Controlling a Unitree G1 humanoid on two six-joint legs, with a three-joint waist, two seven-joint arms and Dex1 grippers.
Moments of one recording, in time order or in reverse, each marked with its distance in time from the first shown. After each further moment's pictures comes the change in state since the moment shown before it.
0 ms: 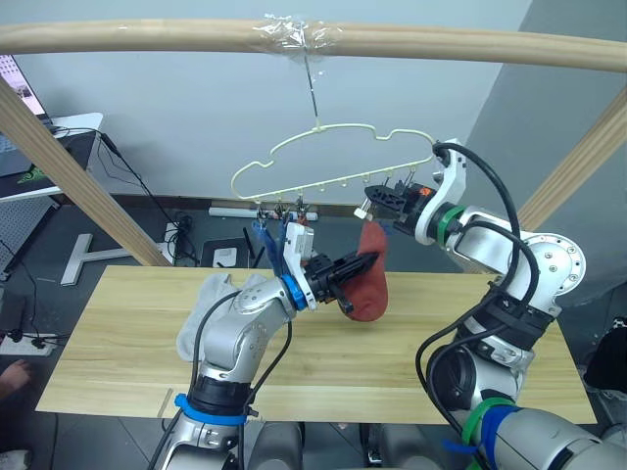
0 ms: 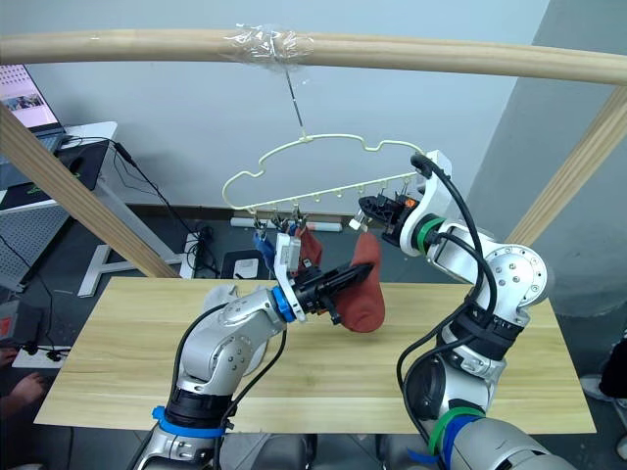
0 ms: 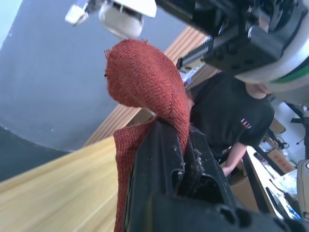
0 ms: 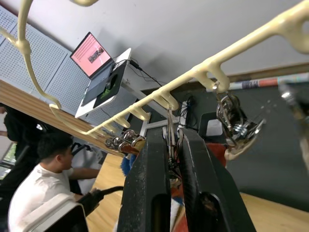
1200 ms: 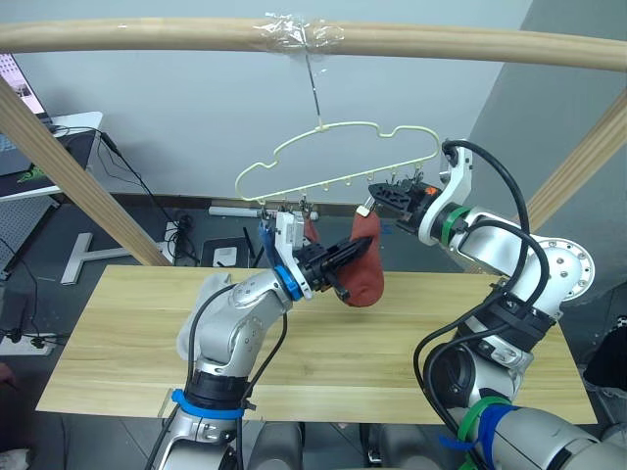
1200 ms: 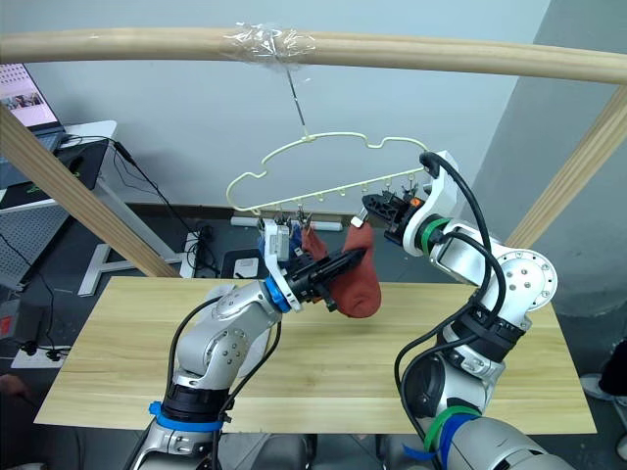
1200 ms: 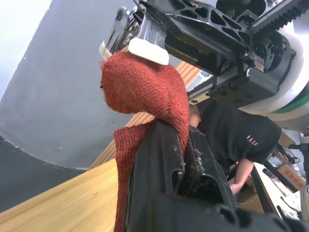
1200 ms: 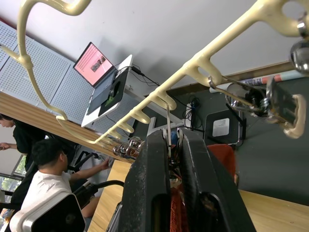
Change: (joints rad) left arm -0.027 0.022 0.015 -0.002 -0.017 -0.043 0.022; right arm 0.000 0.017 -0.062 0.001 0.150 0.000 -0.138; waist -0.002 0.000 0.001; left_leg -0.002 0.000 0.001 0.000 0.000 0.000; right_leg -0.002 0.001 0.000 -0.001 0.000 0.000
